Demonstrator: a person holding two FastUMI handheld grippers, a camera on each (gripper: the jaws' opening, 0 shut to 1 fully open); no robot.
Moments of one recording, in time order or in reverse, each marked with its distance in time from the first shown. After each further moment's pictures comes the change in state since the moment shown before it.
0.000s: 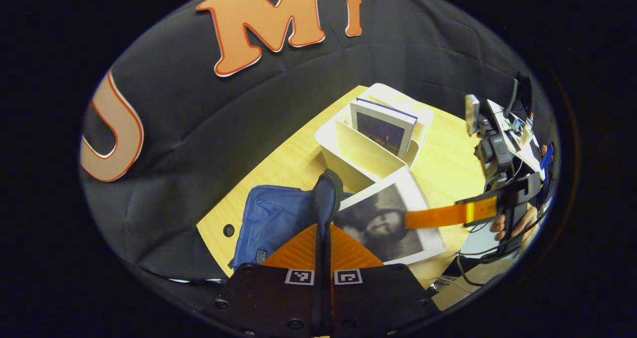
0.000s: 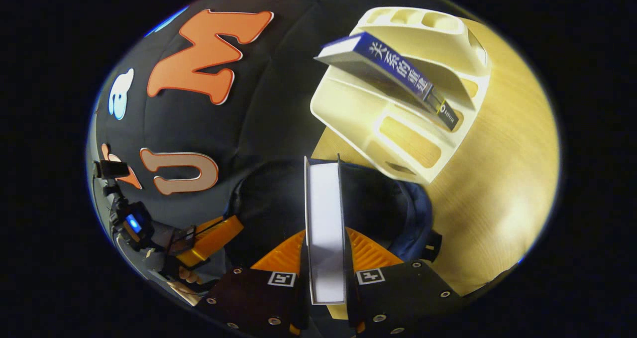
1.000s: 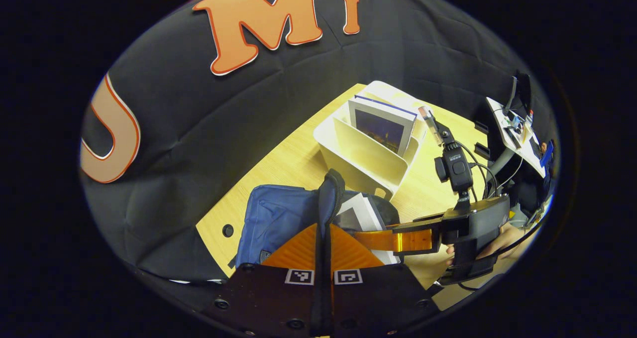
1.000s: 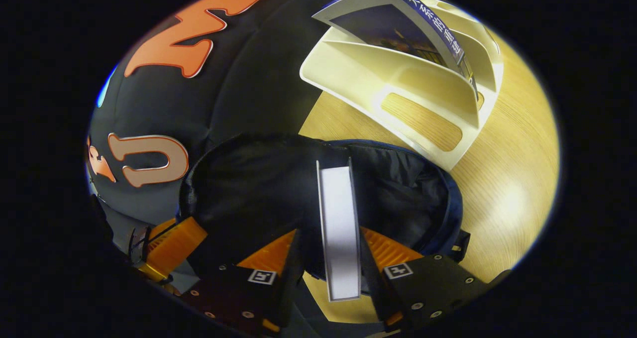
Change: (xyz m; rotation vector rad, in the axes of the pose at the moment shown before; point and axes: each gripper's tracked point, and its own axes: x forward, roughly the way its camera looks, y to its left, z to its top) left arm 0.010 0.004 -0.007 -0.003 0.007 -0.008; right arm 0.056 -0.003 -0.017 -0.036 0.054 -0.133
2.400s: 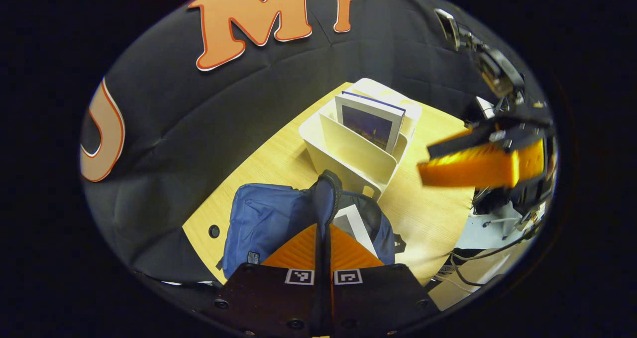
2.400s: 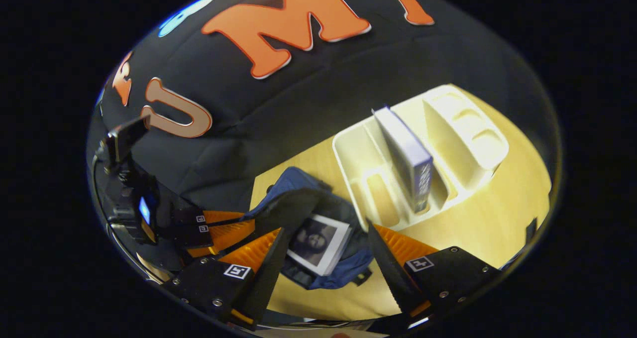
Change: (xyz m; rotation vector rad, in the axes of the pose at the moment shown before) left arm 0.015 -0.018 -0.007 -0.009 -0.006 -0.085; right arm -0.156 0.035 0.115 -0.587 -0.156 -0.166
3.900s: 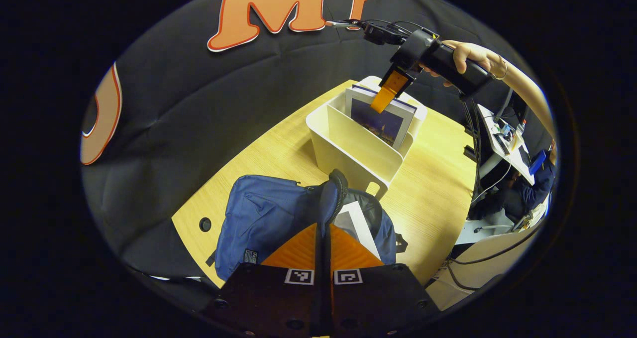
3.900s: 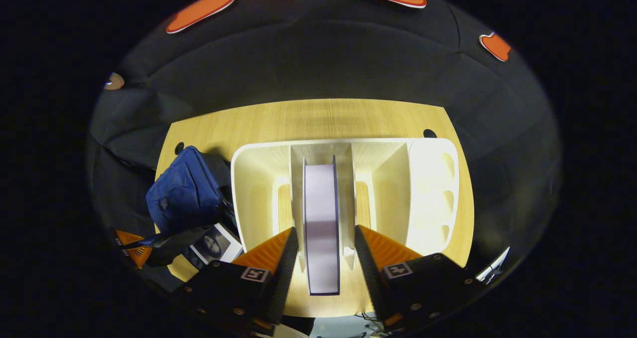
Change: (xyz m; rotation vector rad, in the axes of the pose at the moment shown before) left arm 0.016 0.018 -0.014 -0.056 0.014 -0.036; right arm 0.121 -0.125 0.071 -0.303 0.453 -0.368
